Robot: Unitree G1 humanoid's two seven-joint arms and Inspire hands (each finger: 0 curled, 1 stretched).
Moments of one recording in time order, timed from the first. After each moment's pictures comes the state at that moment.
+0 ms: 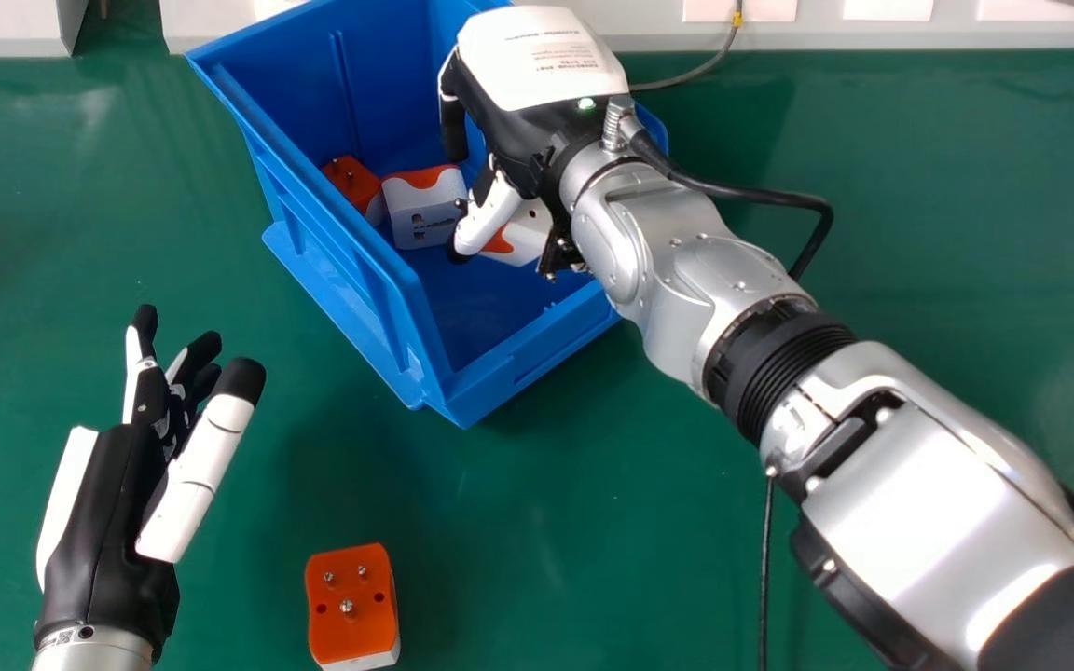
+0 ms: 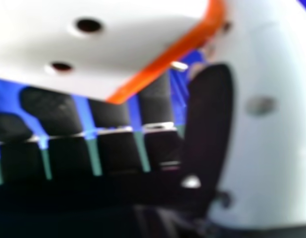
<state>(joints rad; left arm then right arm) 0.37 0.17 0.22 -0.19 -0.06 -0.08 -0.15 -1.19 0.07 0.55 1.26 -0.75 0.03 -0.19</state>
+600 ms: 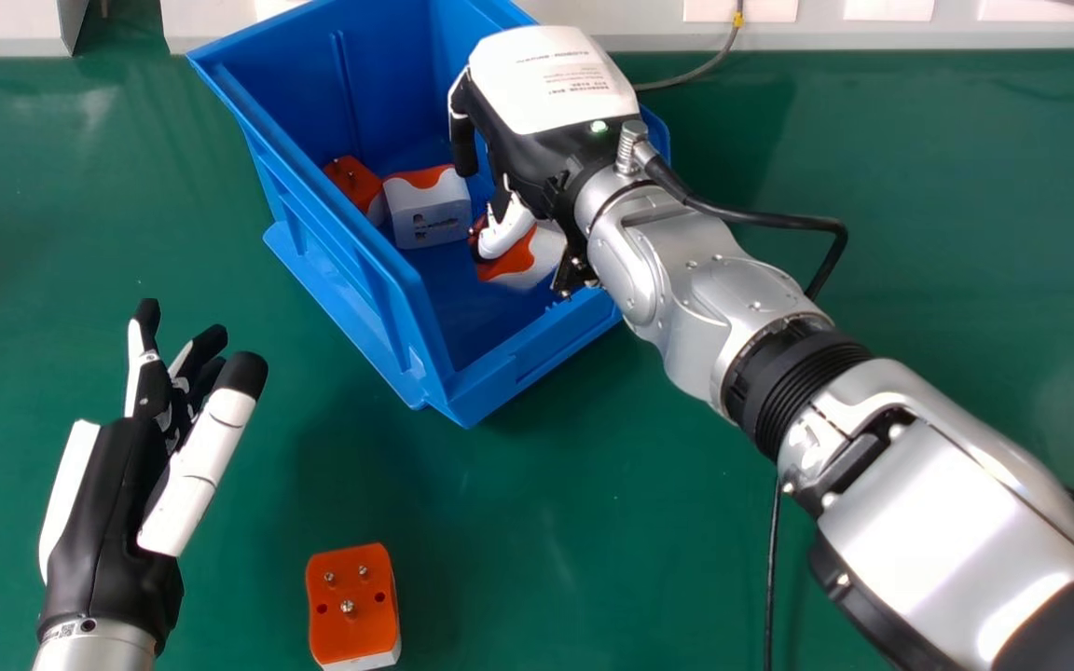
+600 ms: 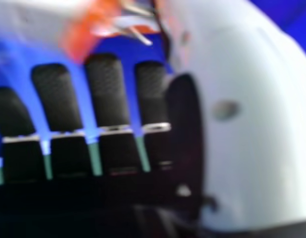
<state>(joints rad) 0.35 0.17 0.21 -0.19 -0.07 -0.08 -0.15 -1.16 0.04 0.60 1.25 -0.76 -0.01 -0.23</state>
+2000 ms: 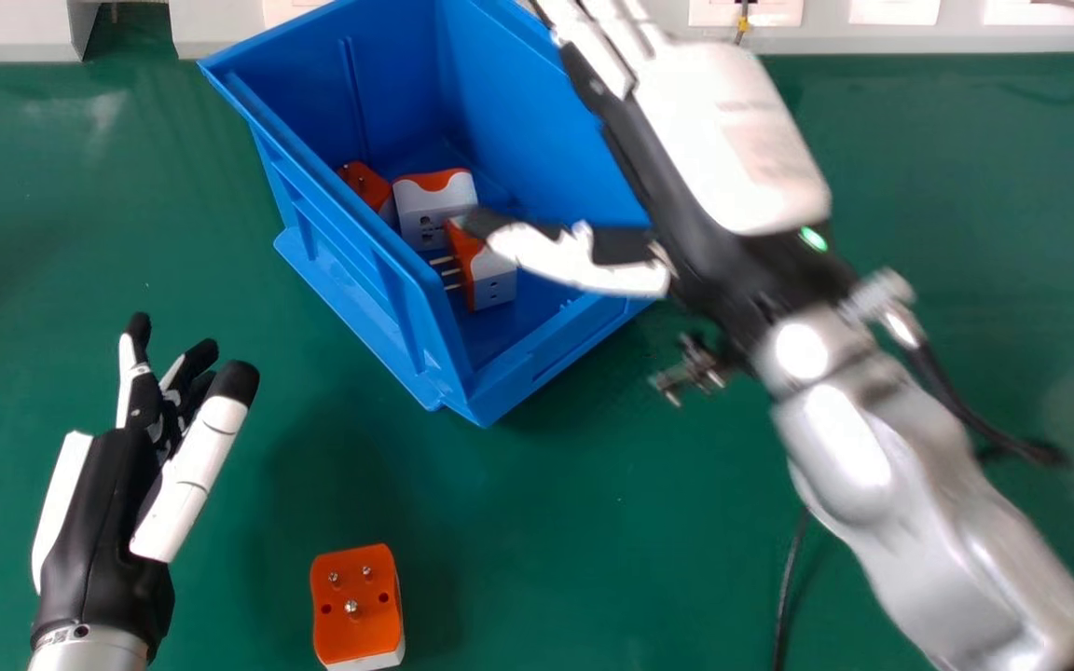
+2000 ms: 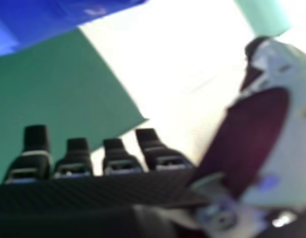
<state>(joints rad) 0.35 0.18 0.25 -0.14 -0.07 -0.09 -0.13 -0.23 -0.43 0.38 -0.20 -0.72 -0.16 -0.18</state>
